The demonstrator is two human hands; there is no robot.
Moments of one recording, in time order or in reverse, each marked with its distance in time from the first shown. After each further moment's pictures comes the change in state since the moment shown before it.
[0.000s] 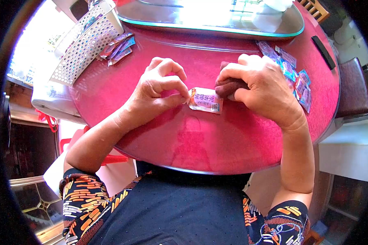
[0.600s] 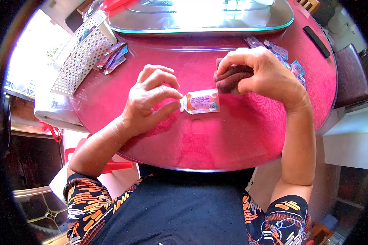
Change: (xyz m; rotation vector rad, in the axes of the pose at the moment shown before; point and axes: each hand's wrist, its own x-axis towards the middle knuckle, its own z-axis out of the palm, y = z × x) left_hand -0.001 0.009 -0.003 0.125 0.034 0.234; right_hand -0.004 0.015 -0.024 0.756 -0.147 0.329
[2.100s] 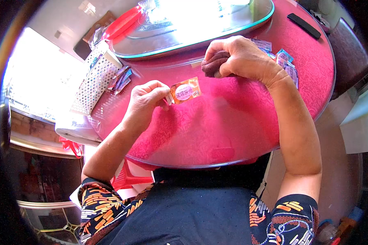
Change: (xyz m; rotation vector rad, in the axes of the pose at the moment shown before) left_hand 0.029 0.022 -0.002 -0.742 0.020 -0.843; right_hand 0.014 0.033 -0.019 -0.294 0.228 -0.291
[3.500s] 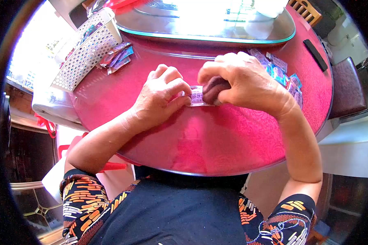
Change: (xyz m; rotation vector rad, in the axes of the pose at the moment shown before) left_hand 0.013 -0.039 -0.008 0.852 0.061 0.715; right_hand 0.023 -0.053 0.029 -0.402 -0.213 -0.346
